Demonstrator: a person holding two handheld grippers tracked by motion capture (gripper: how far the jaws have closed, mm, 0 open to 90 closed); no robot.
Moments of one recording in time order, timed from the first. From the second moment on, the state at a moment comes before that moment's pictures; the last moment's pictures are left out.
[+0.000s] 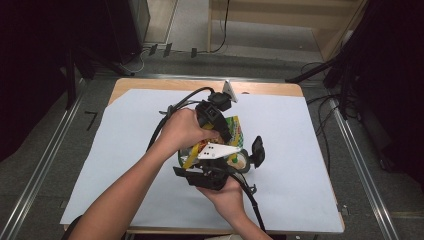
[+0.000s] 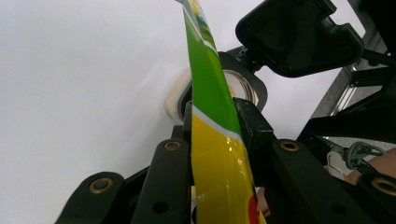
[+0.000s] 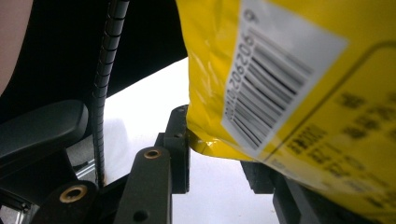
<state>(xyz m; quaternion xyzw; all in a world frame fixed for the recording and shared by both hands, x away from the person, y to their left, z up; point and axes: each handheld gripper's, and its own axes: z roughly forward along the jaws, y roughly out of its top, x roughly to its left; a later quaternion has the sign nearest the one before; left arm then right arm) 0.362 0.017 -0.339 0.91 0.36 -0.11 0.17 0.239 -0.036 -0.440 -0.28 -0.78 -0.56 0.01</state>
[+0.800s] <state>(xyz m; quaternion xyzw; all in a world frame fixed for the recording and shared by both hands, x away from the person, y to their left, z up) 0.360 0.016 -0.338 0.91 0.36 -0.11 0.17 0.238 -0.036 -0.441 -0.28 -0.78 -0.56 0.01</state>
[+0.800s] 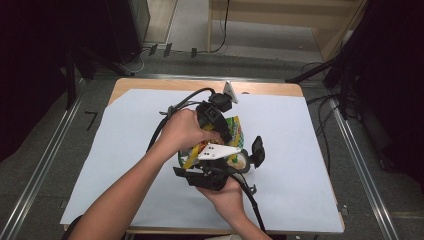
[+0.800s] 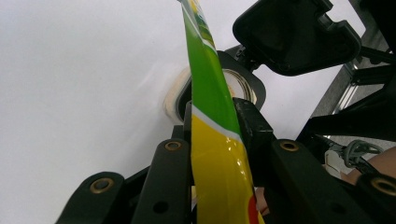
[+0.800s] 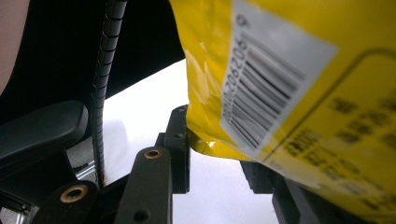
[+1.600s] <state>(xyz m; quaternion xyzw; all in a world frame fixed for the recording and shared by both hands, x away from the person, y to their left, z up) 0.357 0.015 -0.339 0.91 0.35 -0.11 0.17 0.236 -0.035 -0.442 -0.28 -0.78 -0.56 0.01</state>
